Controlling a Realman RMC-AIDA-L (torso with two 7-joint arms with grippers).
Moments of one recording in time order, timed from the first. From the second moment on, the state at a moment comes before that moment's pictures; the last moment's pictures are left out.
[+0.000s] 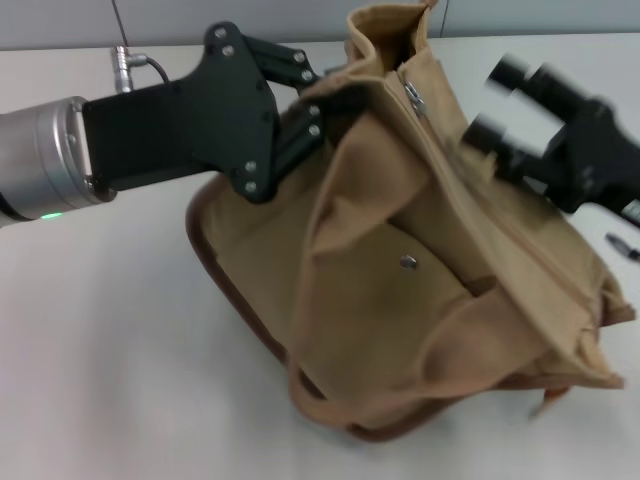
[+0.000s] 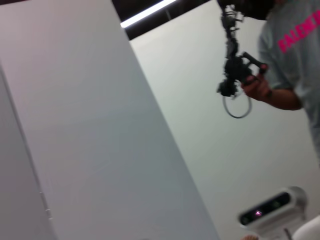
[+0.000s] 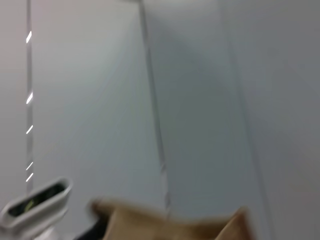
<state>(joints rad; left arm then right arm) -0.58 -2.07 1.01 0.61 1.38 1.81 -0.74 0.43 2.09 -0.75 -0.37 -1.41 -1.80 0.96</state>
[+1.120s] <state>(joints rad) -0.58 -2.07 1.08 0.64 1.40 1.78 -0.70 0.39 2.08 -1.02 -0.63 -1.43 -1.70 1.27</state>
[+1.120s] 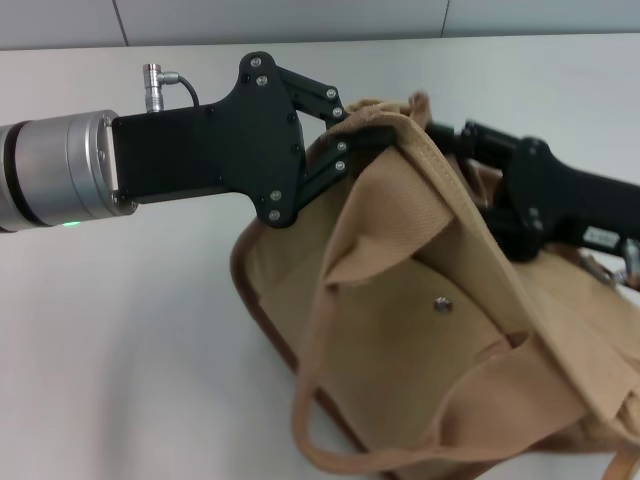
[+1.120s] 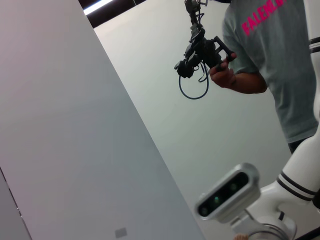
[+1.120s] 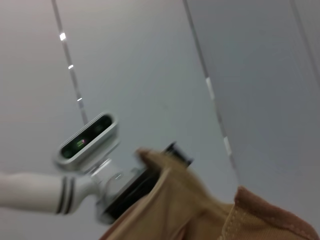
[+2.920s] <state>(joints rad) -0.58 -2.07 1.04 0.64 1.38 1.73 -0.63 0.34 2.09 -0.67 -0.22 -1.50 -1.95 0.12</state>
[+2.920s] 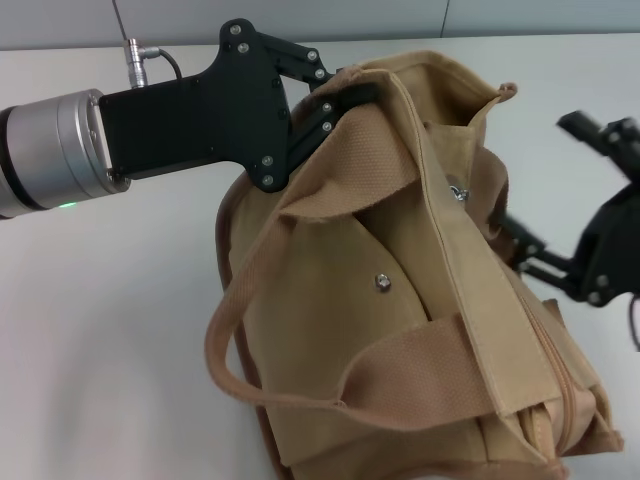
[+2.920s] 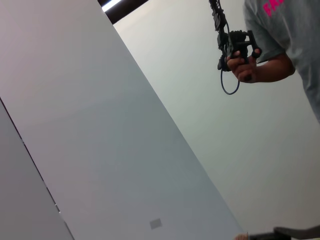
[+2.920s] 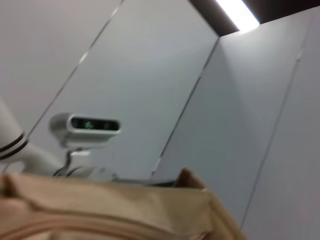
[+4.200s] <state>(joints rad) -0.59 -2.08 1.05 0.62 1.37 1.73 -0.63 0.44 2.09 -0.63 0.09 -1.53 -1.87 -0.34</state>
